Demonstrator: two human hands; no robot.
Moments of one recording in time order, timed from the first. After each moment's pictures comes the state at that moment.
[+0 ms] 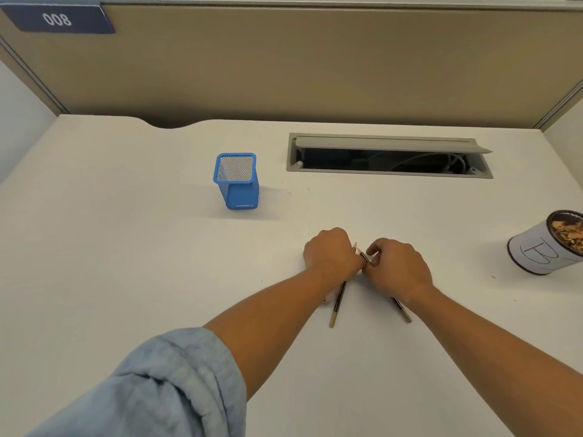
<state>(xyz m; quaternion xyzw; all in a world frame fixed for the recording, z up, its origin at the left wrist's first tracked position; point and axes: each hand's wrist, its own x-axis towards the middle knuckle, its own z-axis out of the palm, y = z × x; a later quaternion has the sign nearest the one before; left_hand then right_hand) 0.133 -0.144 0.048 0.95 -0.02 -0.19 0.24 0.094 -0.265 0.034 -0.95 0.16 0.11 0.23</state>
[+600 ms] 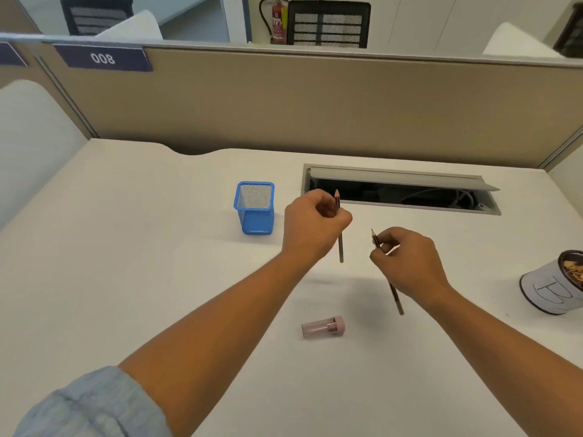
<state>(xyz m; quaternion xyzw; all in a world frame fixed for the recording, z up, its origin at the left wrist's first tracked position) 0.168 -0.084 0.124 0.85 0.00 0.05 0.53 0.125 -0.245 0.091 -0.93 0.14 -0.03 0.33</state>
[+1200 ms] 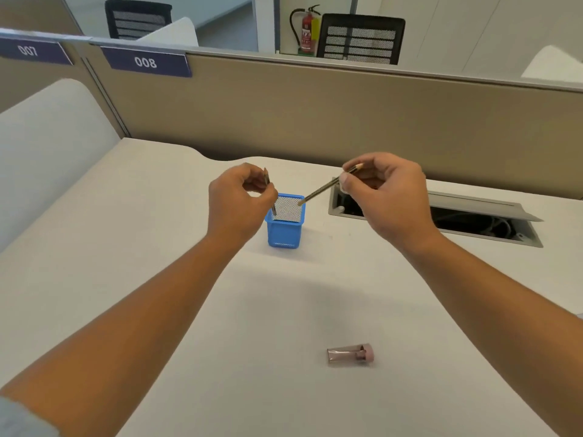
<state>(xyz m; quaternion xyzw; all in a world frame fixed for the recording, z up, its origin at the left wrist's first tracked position) 0.218 0.069 0.139 0.86 0.01 0.24 0.46 0.204 -0.145 0.180 -0.82 -0.05 -0.17 0.55</state>
